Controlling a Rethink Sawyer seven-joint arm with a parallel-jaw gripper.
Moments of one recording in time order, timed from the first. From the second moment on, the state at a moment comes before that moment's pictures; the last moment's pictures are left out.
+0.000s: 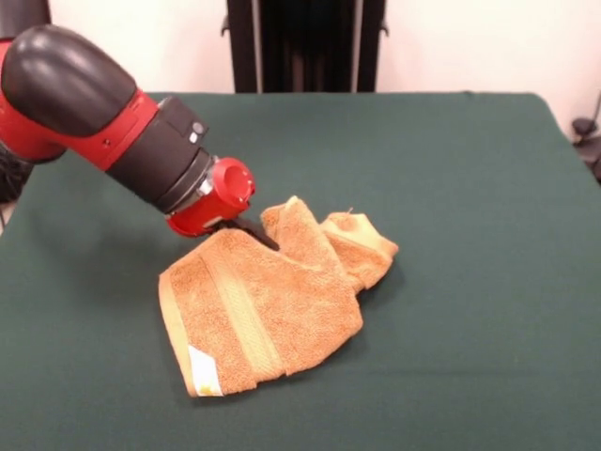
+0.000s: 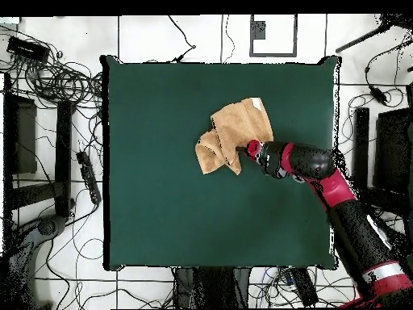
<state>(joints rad) -1.04 -0.09 0.76 1.48 -0.22 0.76 1.57</state>
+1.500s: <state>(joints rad) 0.35 -0.07 -0.35 1.00 -0.33 0.97 2.59</state>
